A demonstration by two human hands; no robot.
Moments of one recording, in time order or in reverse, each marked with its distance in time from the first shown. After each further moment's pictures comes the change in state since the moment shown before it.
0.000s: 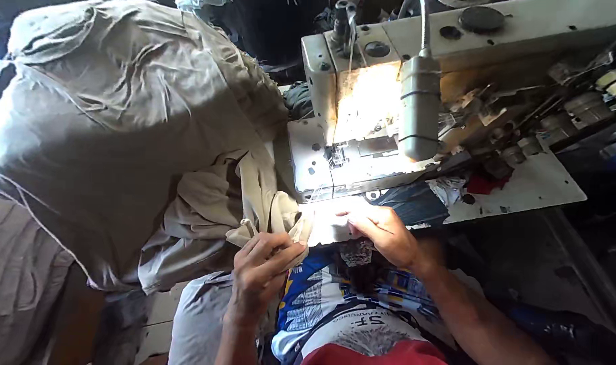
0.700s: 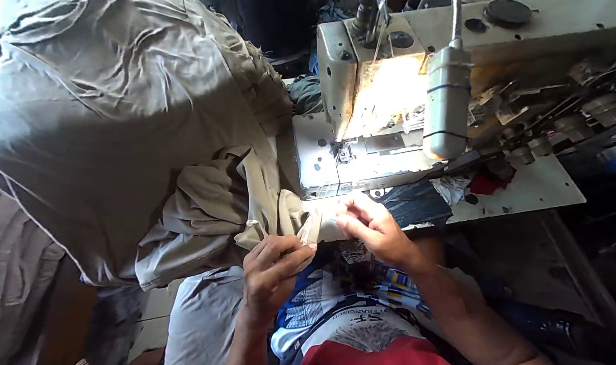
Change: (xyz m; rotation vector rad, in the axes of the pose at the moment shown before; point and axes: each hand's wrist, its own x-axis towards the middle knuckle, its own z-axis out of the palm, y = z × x) left_hand -0.008 0.008 0.015 -0.071 0.122 -0.027; right_hand 0.015 -0.010 0.025 0.254 -0.054 -0.090
